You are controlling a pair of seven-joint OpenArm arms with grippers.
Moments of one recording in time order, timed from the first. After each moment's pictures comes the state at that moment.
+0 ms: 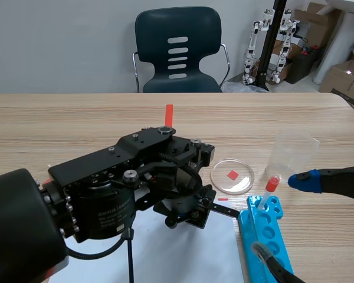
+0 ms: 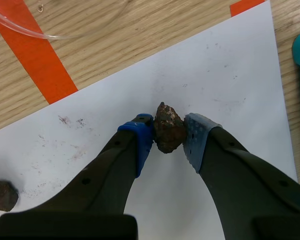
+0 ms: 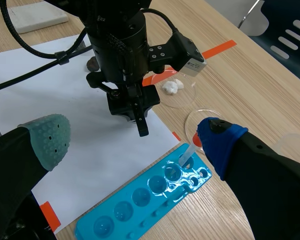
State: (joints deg) left arm -21.1 -1.7 52.5 66.5 -27.9 22.3 55.8; right arm -57.4 45.1 3.6 118.7 2.4 17.6 21.7
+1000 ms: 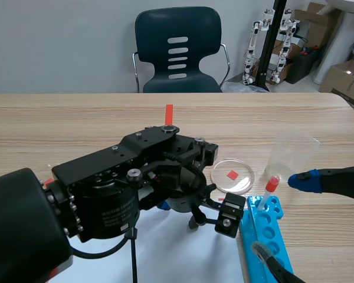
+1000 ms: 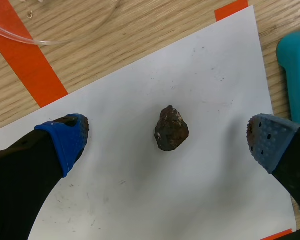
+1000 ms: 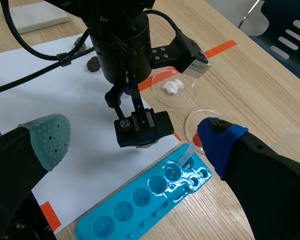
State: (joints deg) left arm -21.1 -1.0 52.5 66.6 -27.9 22.3 55.8; right arm -57.4 45.1 3.6 118.7 2.4 17.6 21.7
